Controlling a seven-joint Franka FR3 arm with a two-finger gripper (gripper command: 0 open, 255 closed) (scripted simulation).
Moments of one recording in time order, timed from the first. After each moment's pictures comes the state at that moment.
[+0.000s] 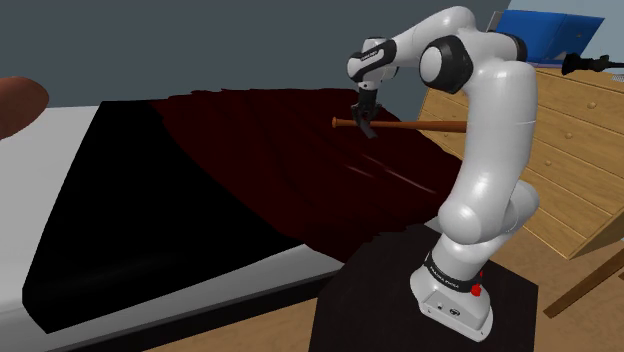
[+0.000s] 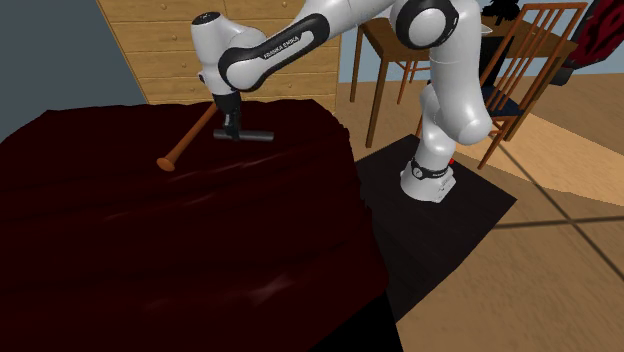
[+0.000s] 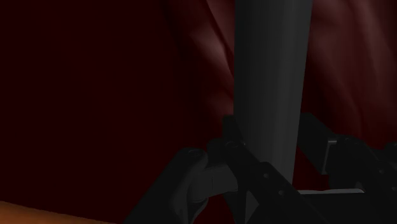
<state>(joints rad) -0.40 0.38 -0.24 -1.65 0.01 2.03 -0.02</state>
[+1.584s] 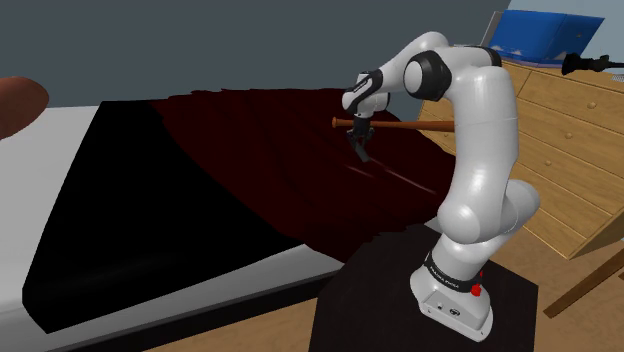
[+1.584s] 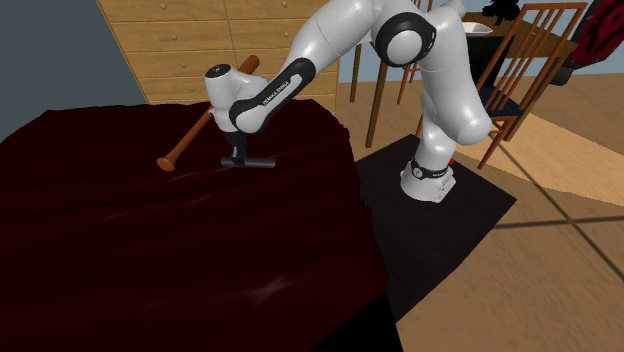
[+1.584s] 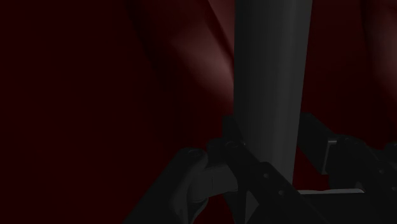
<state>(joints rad) -0.41 0.53 -0.22 -1.74 0.04 2.27 -0.03</state>
